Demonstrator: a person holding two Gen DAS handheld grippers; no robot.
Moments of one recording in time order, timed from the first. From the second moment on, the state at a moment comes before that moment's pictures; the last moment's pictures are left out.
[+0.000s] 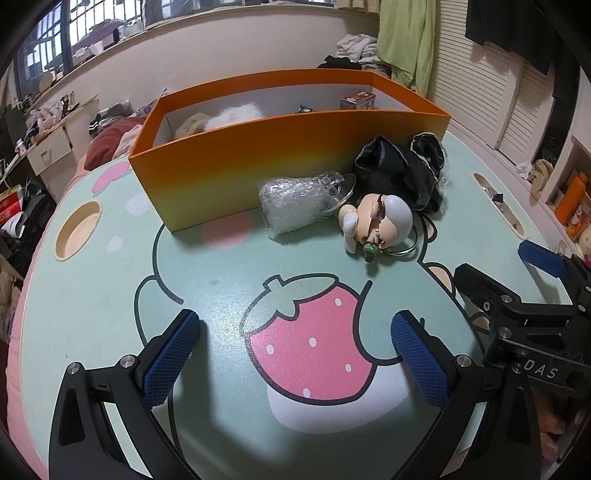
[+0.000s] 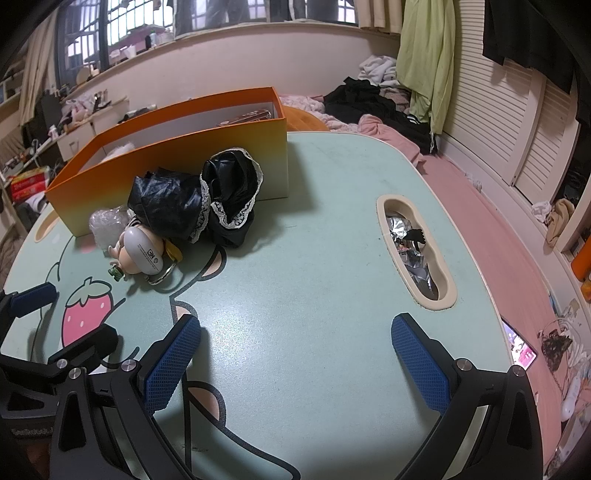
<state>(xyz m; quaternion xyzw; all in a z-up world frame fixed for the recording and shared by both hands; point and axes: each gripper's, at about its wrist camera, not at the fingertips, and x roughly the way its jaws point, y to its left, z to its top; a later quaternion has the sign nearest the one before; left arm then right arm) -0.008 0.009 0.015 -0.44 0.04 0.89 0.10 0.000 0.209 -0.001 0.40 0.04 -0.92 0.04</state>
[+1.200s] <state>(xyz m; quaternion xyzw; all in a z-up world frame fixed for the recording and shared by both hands) -0.009 0.001 0.030 -0.40 -0.02 0.91 0.14 0.000 0.209 -0.002 0.40 0.04 -0.92 0.04</state>
